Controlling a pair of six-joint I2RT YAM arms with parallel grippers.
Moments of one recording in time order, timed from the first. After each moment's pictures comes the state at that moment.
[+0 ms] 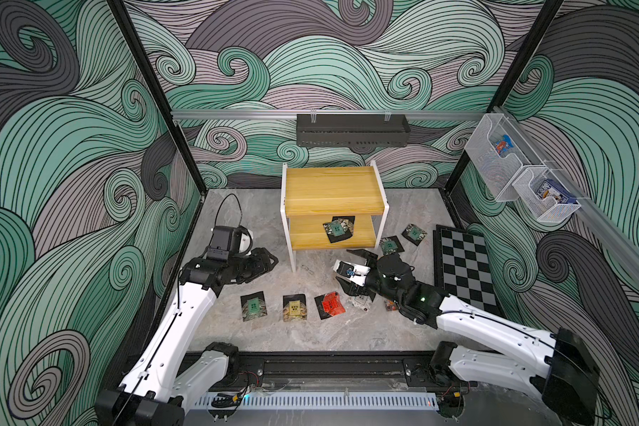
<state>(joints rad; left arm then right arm) -0.18 0.98 0.96 -0.88 0.37 -0.59 0.85 1.11 0.66 0.03 0.09 -0.61</state>
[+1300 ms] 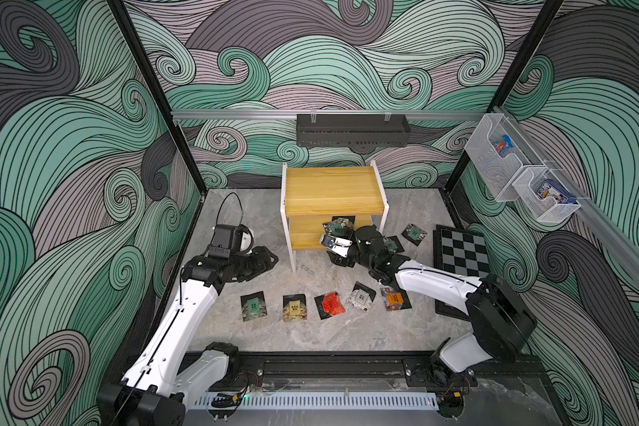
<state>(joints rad) -0.18 1.01 0.96 -0.86 0.36 -0.59 0.68 1.55 0.89 0.16 -0.01 -0.69</state>
